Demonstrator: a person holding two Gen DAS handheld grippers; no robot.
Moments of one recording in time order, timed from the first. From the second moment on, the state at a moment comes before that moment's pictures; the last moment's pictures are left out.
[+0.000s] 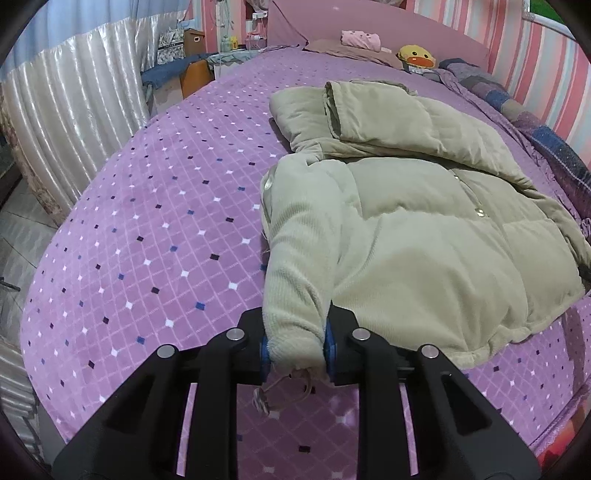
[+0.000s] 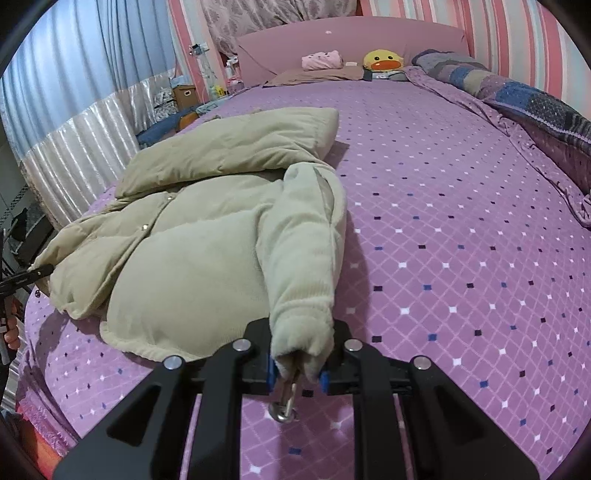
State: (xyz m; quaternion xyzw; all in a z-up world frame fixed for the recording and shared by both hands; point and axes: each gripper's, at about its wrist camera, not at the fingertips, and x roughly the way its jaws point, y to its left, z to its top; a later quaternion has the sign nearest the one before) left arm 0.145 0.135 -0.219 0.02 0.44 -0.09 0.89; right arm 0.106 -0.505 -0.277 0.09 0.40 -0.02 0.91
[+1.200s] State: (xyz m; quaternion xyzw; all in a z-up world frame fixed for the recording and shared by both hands) left arm 0.229 0.133 -0.131 -0.06 0.40 -0.10 0.91; right arm 0.177 -0.538 -0.224 0.18 0.35 -0.01 0.92
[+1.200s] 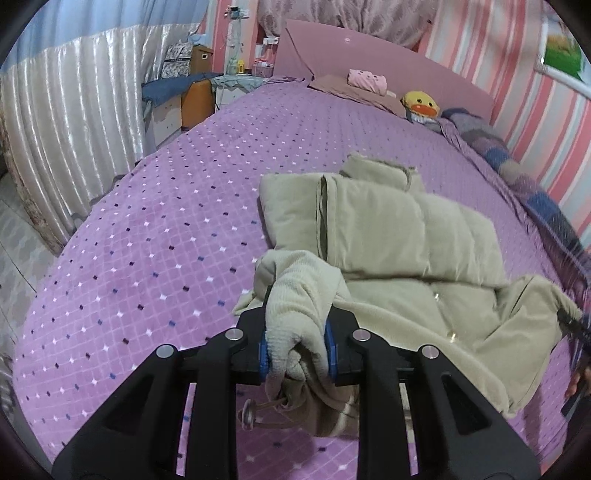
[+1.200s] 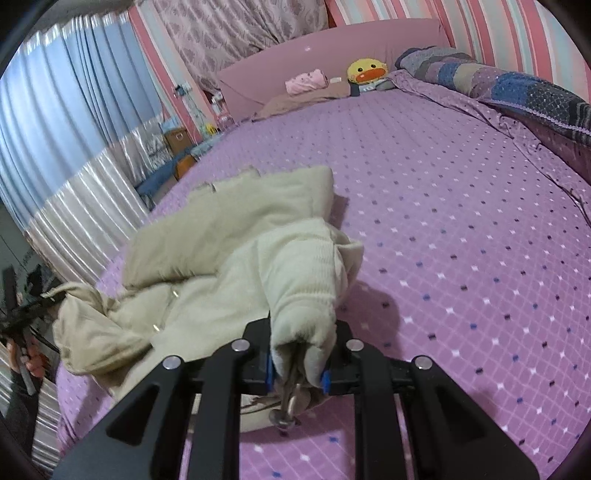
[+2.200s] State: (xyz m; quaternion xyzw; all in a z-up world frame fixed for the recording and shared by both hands) left arm 0.439 0.106 -0.084 -0.01 0.38 0.05 0.92; right arm 0.410 -0.575 -0.184 0.25 0.34 -0.09 0.90
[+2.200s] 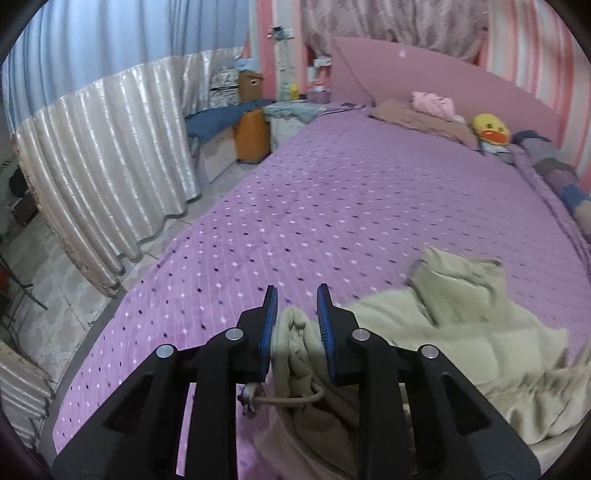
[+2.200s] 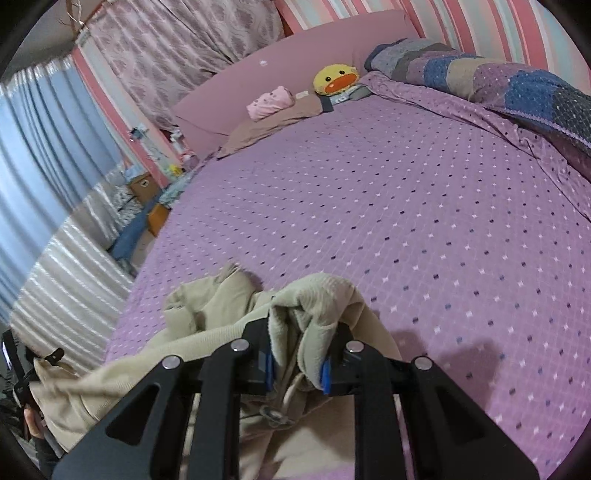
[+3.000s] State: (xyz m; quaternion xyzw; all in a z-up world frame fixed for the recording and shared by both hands) left arm 0.506 0.097 -0.153 0.05 0.41 0.06 0.91; right arm 0.498 -0.576 -0.247 0.20 0.41 -0.08 0.89
